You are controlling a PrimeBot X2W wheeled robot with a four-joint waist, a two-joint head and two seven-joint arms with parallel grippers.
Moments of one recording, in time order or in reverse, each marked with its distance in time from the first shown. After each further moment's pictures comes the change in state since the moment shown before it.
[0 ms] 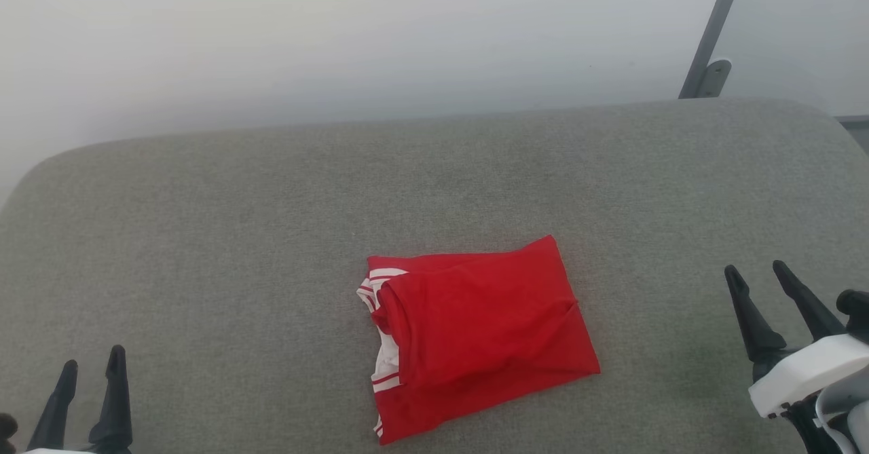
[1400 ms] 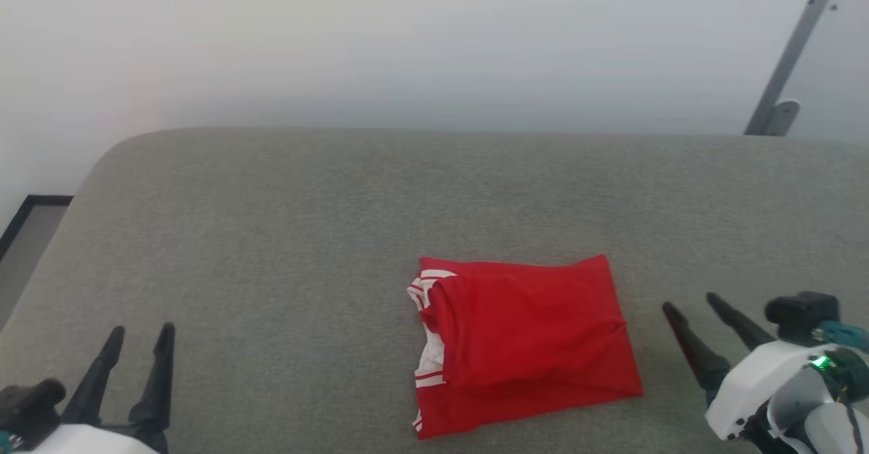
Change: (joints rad) left arm -0.025 0.083 -0.152 -0.078 0.032 0.000 0.000; right arm -0.023 -0.001 0.156 0.005 0.063 0.000 0.141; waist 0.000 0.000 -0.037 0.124
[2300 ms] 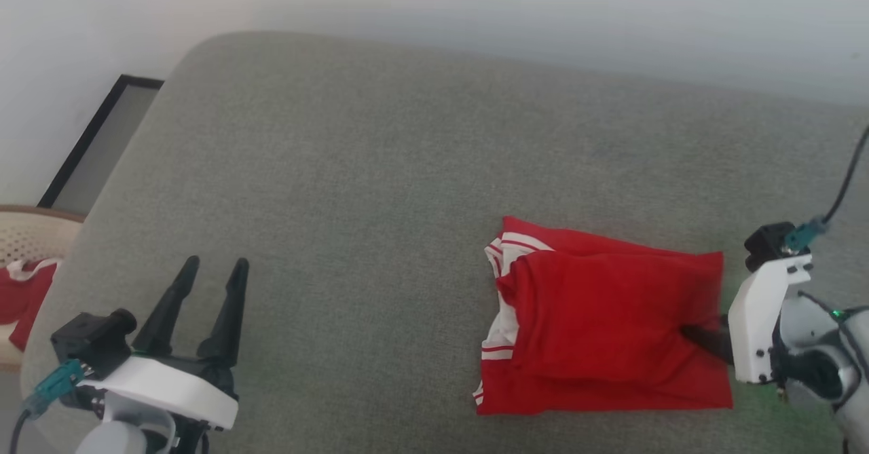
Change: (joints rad) left arm -0.188 -0.042 -0.152 0.009 -0.002 0.000 0.000; right arm -0.256 -0.088 0.116 0.135 0.162 0.000 0.724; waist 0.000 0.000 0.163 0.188
